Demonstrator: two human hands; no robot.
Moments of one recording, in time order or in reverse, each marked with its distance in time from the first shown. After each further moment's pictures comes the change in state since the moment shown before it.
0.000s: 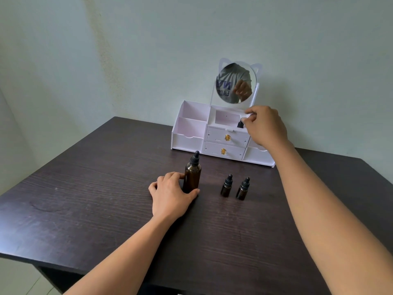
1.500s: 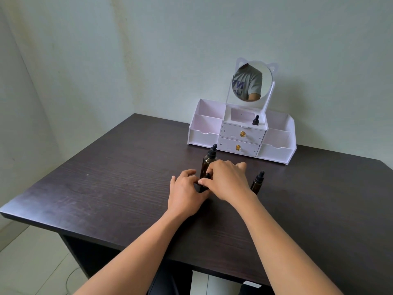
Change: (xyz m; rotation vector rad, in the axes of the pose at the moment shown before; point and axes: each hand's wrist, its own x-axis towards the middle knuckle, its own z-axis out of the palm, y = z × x) left_hand -0.025 -0.010 -0.015 -0.127 -0.065 0.109; right_hand -0.144 -0.076 0.077 -0.271 -0.353 -0.211
